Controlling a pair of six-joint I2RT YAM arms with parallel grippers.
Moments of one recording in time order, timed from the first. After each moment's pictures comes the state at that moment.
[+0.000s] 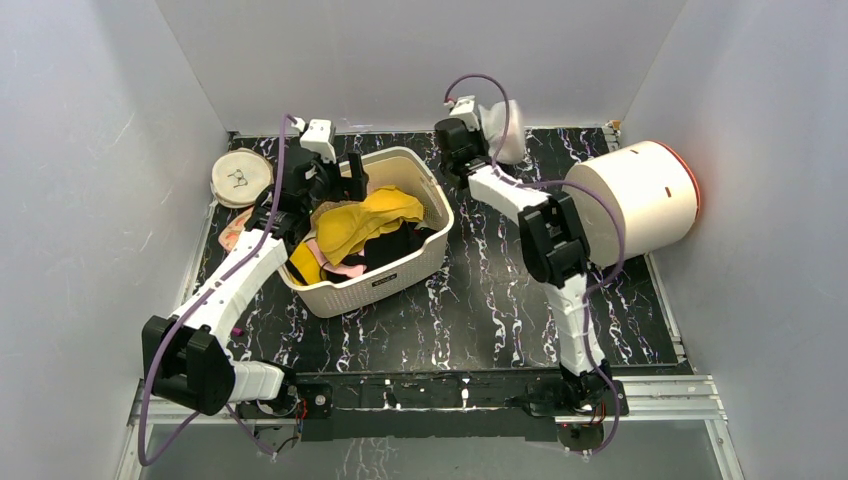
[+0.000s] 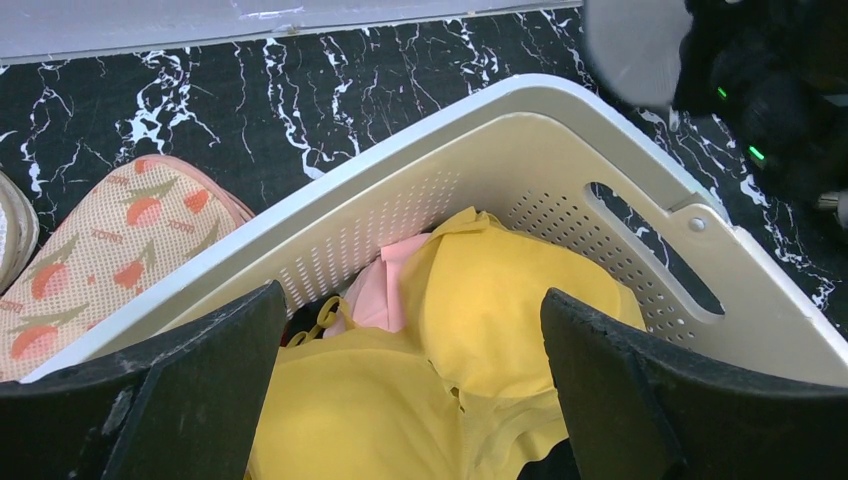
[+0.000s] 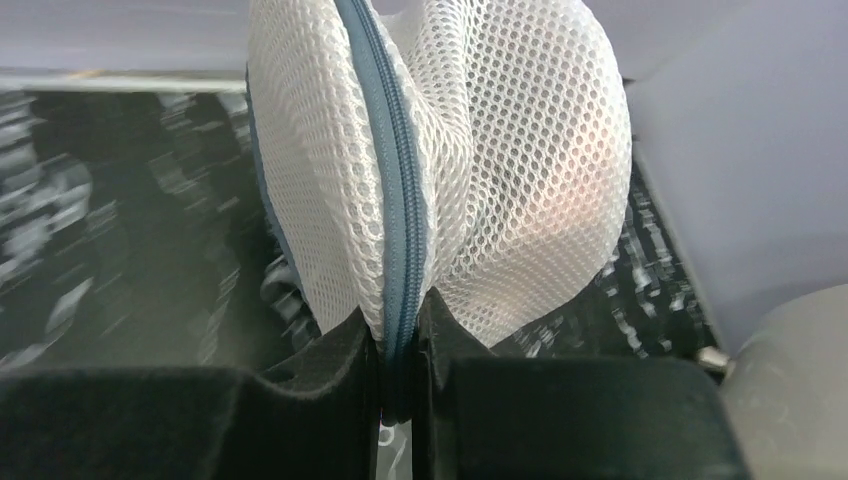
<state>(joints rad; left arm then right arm) -0.33 1.31 1.08 -0.13 -0.01 -0.15 0.42 2.36 1.93 0.04 0.92 -0.16</state>
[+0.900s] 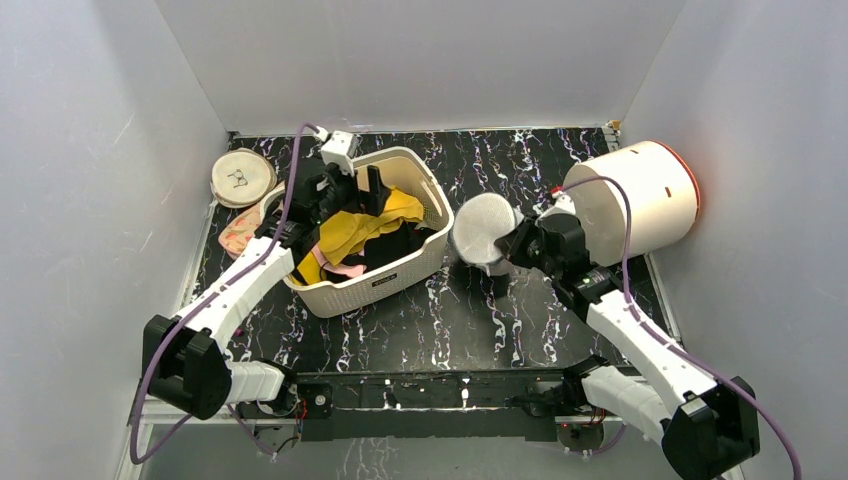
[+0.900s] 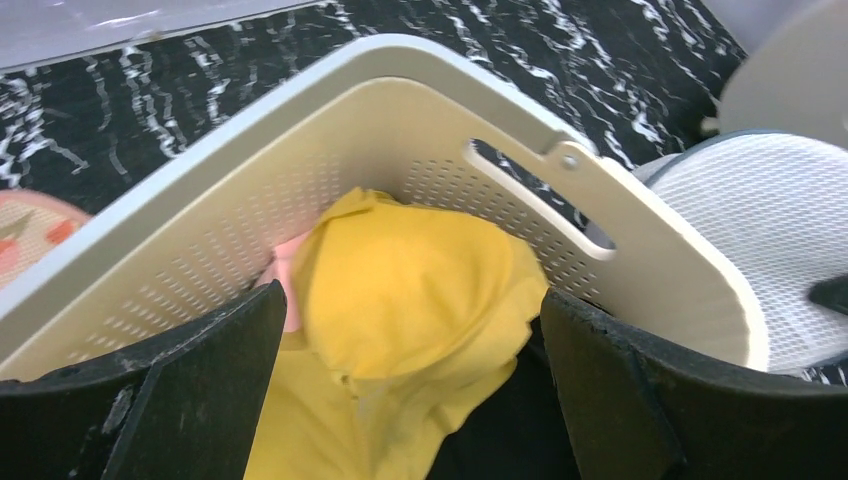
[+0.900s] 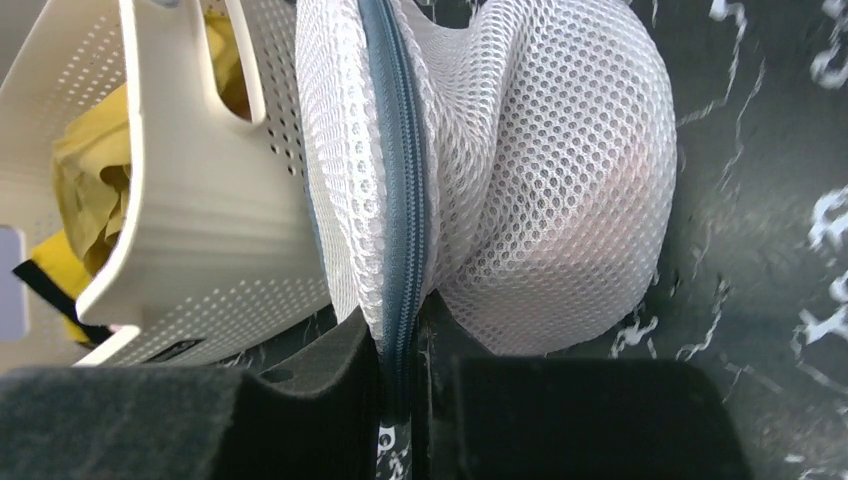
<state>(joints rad) -0.38 1.29 1.01 -0.05 0.13 -0.15 0.40 0.96 0.67 -0.17 0.02 0.62</state>
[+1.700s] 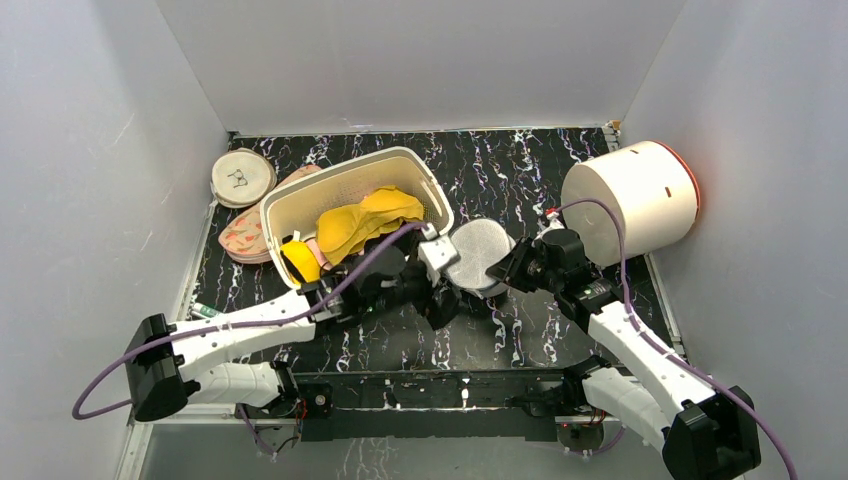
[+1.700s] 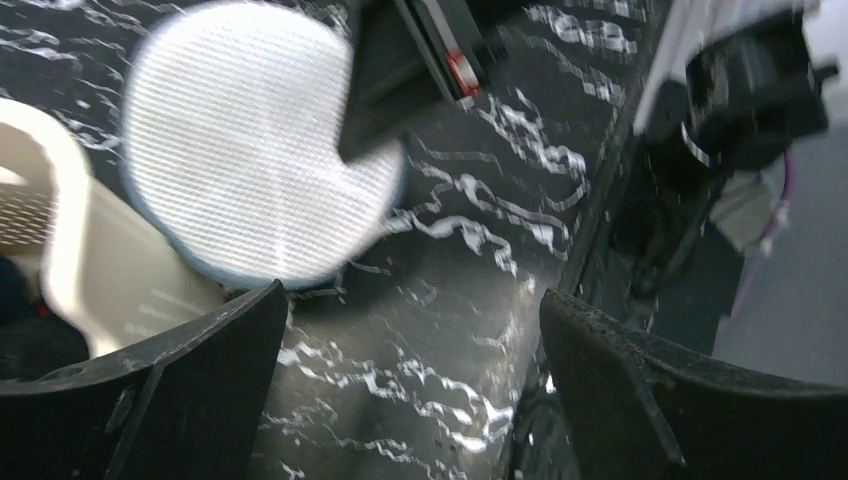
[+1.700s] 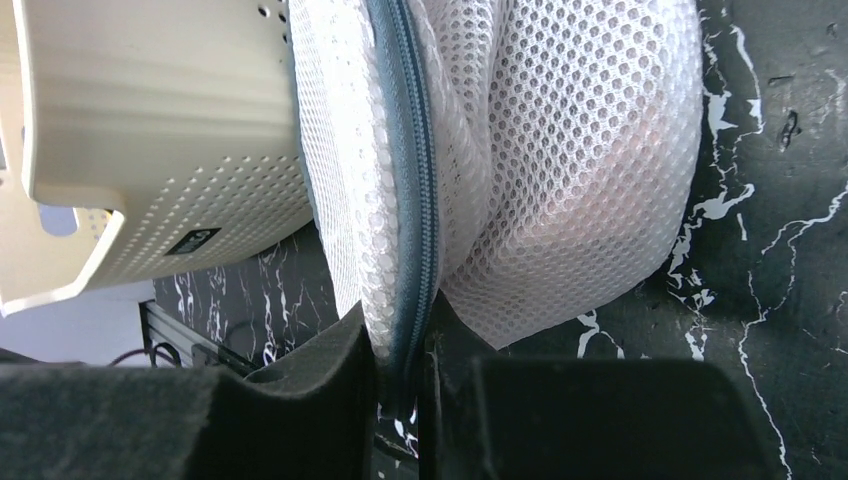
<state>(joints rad) -1.07 1.18 0.89 -0.08 0.06 -0.06 0.38 0.89 0.54 -0.24 -0.23 0.78</state>
